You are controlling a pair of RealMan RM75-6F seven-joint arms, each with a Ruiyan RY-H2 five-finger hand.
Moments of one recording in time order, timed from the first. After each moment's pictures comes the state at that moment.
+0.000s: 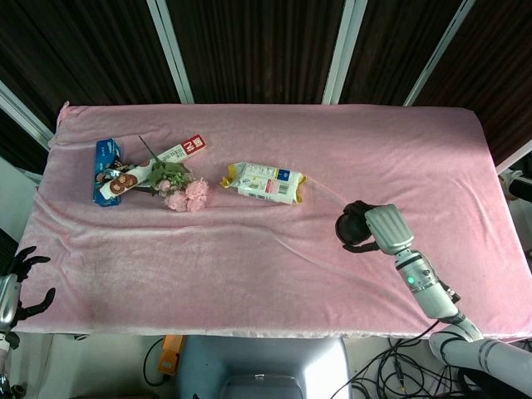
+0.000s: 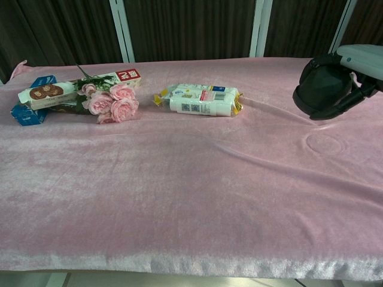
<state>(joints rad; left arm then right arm) -0.13 -1.03 -0.09 -1.71 1.25 1.28 -0.14 0.58 -1.45 0.12 -1.20 -1.48 1.11 0.09</state>
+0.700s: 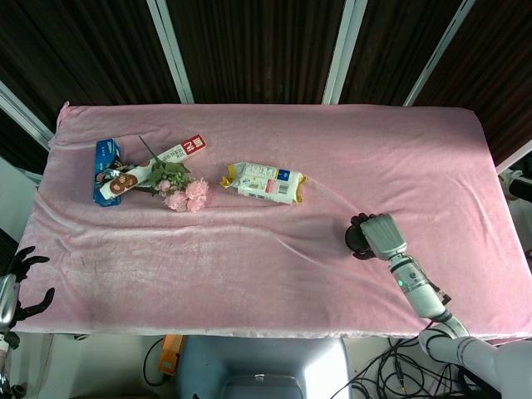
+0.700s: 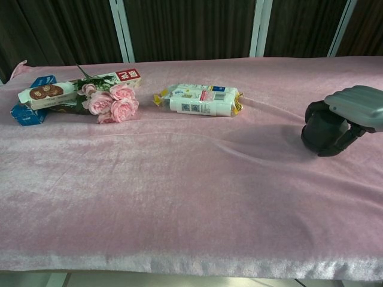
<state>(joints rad) -0.12 -1.02 -0.09 -1.71 1.25 1.29 -0.15 0.60 -1.64 0.06 -0.89 -1.45 1.01 -0.06</state>
